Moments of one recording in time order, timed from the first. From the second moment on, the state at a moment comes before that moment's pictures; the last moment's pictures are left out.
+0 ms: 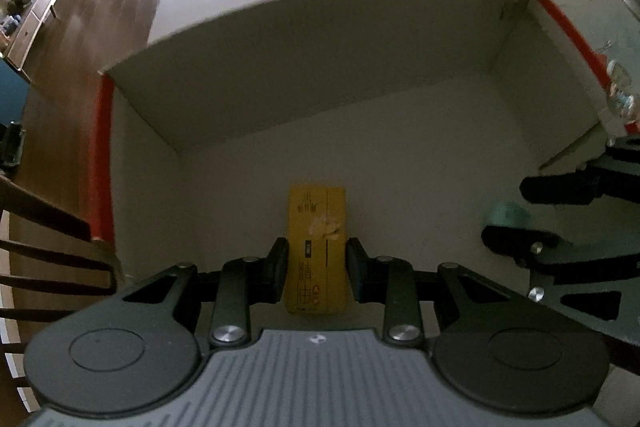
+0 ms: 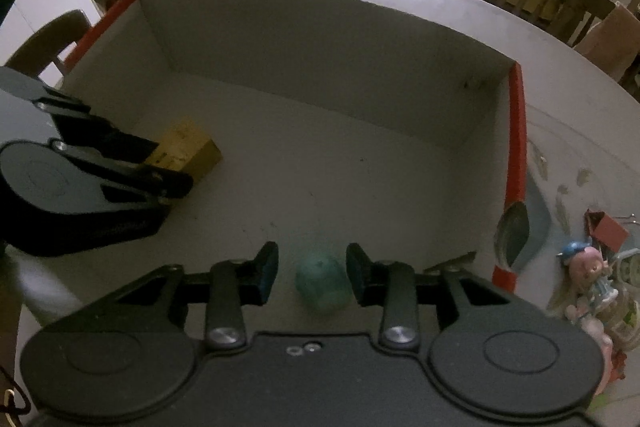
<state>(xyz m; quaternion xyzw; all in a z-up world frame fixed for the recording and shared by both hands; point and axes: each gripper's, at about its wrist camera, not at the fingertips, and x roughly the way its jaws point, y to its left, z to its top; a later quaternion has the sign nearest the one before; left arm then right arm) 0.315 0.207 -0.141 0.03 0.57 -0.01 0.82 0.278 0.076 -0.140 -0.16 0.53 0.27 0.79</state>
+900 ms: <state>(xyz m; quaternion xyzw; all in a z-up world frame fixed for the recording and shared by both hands) 0.209 0.188 -0.045 -0.03 0.41 0.01 0.91 0.202 0.012 -0.040 -0.06 0.40 0.29 0.86</state>
